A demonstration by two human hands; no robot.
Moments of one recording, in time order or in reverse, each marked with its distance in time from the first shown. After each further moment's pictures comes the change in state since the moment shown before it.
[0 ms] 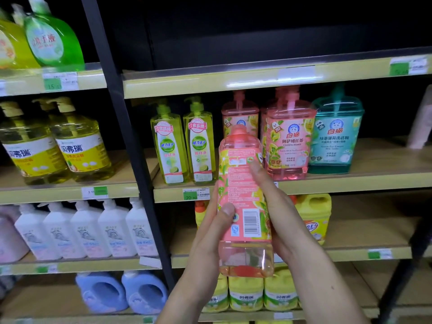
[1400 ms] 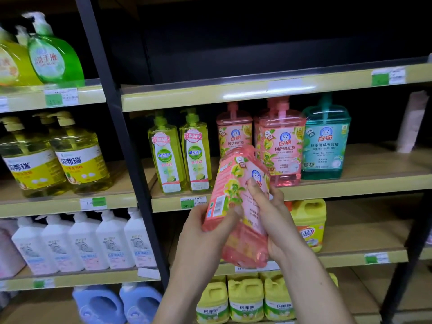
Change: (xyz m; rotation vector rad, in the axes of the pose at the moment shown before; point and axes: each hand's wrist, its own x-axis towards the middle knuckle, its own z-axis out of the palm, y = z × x) left_hand -0.006 0.012 -0.006 0.287 0.193 0.068; right_hand 0.026 0.027 -0.017 0.131 0.243 -0.089
